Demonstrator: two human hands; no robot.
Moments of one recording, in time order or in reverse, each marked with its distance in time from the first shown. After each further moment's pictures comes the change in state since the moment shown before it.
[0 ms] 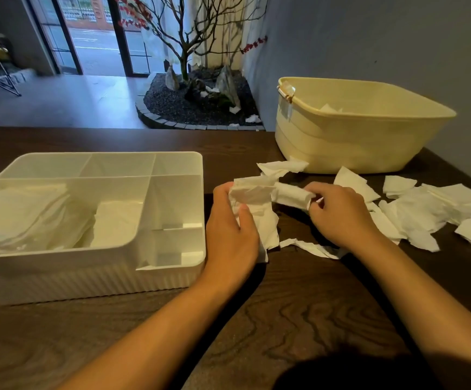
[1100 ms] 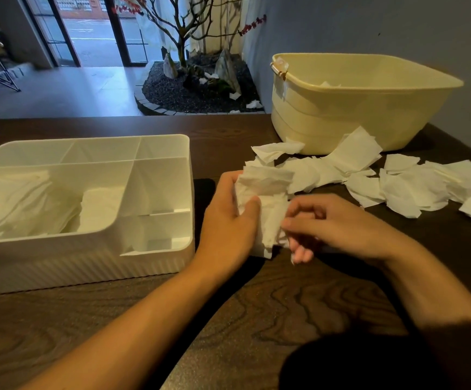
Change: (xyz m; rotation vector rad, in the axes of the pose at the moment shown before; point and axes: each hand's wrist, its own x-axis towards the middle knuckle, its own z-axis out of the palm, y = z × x) left_hand -0.004 -0.004 0.004 -0.111 -0.144 0.027; right_hand -0.046 -0.011 -0.029 0.779 -0.665 0.057
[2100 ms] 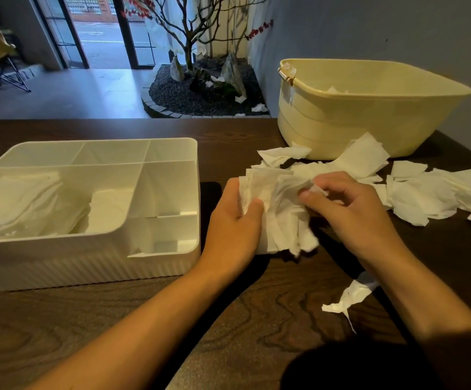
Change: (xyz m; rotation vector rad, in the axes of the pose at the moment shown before) left_hand 0.002 0.002 -0.001 -0.041 -0.009 -0.074; right_hand 0.007 0.004 0.011 0.059 0.619 -0.283
